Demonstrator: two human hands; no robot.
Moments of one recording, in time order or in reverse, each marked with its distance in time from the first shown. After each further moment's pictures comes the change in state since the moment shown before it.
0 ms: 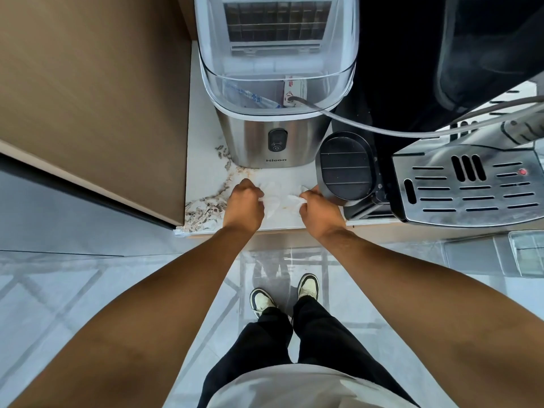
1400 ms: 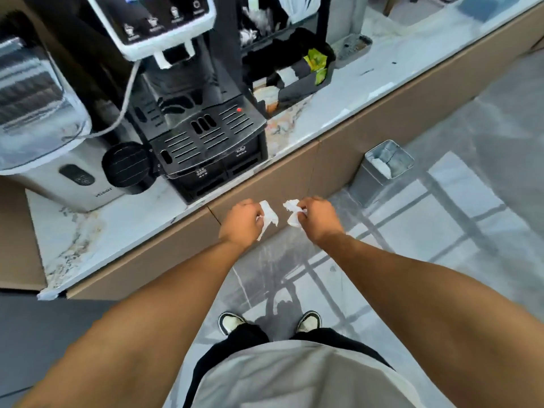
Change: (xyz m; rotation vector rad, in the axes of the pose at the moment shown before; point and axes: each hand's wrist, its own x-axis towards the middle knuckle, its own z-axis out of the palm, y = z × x) left_hand -0.158 0.268 0.144 0.198 -0.247 0.584; right_hand -0.255 0.280 -0.091 0.206 0.372 0.278
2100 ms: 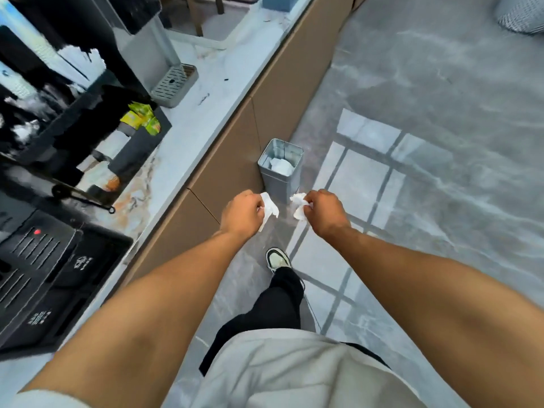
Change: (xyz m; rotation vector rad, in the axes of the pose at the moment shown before) left_hand 0.157 0.270 0.094 0.149 -0.166 0.451; right_hand -0.012 0.245 -0.138 0.139 0.322 0.475
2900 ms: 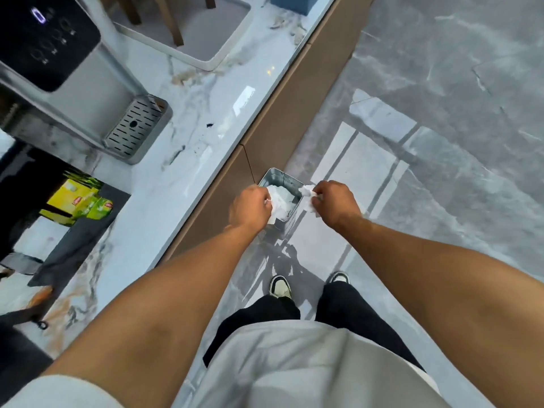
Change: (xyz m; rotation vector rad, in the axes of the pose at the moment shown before) left_hand 0.342 0.014 -0.002 -0.103 -0.079 -0.195; right_hand 0.359 0.022 -0.060 -0.080 -0.170 0.034
